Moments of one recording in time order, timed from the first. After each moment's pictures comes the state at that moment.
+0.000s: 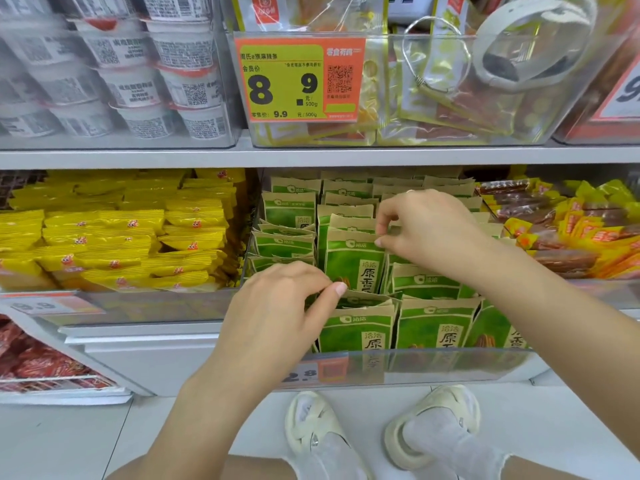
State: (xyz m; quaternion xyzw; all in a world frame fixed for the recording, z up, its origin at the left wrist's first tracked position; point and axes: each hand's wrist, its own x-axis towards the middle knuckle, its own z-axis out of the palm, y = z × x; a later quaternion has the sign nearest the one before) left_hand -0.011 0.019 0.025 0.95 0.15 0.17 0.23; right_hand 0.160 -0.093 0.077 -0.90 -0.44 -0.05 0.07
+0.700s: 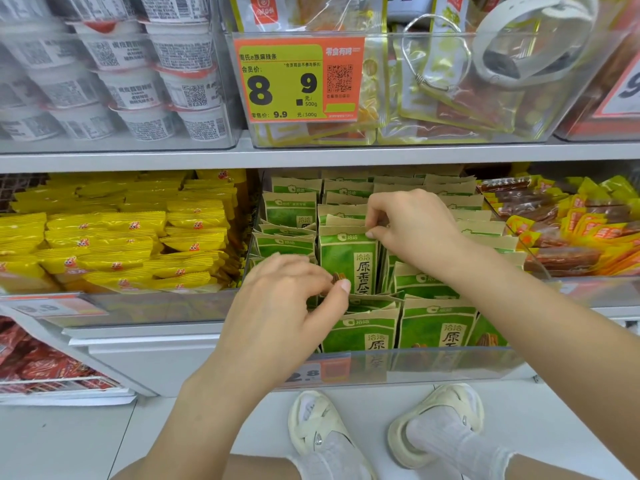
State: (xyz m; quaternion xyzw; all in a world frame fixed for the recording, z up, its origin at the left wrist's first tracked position) left_hand -0.012 0.018 0.031 0.94 0.14 0.19 0.23; right_hand 0.161 -0.078 0.064 -0.90 -0.42 -0.04 0.11
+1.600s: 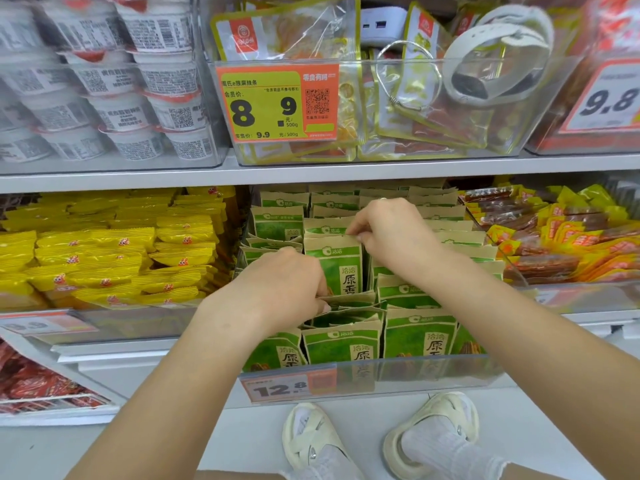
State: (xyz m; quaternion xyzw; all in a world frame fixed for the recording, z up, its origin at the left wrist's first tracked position) left_hand 0.037 0.031 0.067 0.98 0.10 -0.12 0.08; right_hand 0.166 -0.074 0.064 -0.90 -0.41 -0.02 0.16
